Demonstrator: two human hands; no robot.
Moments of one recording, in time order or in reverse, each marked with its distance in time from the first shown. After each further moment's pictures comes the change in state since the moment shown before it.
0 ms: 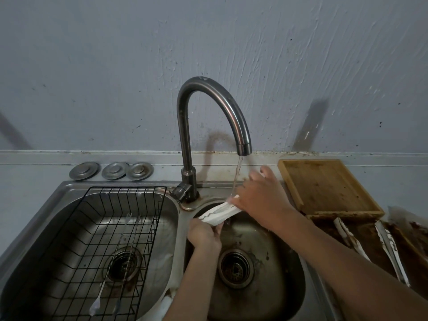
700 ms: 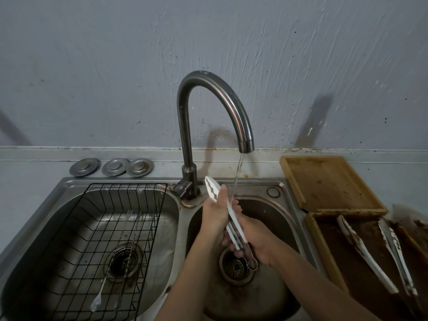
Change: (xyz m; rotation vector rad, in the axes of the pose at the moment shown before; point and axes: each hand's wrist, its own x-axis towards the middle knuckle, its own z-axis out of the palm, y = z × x) left_hand -0.017 0.001 0.018 0.710 -0.387 0.330; right_hand -0.030 -0.056 0.034 2.082 -0.595 0.832
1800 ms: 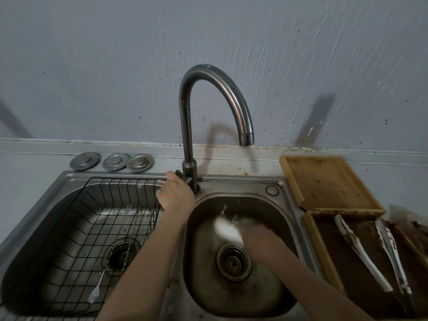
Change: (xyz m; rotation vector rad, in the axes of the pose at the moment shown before) left_hand 0.058 0.030 -0.061 1.402 0.477 0.245; right_hand 0.005 0.033 -0.023 -1.173 0.442 -0.127
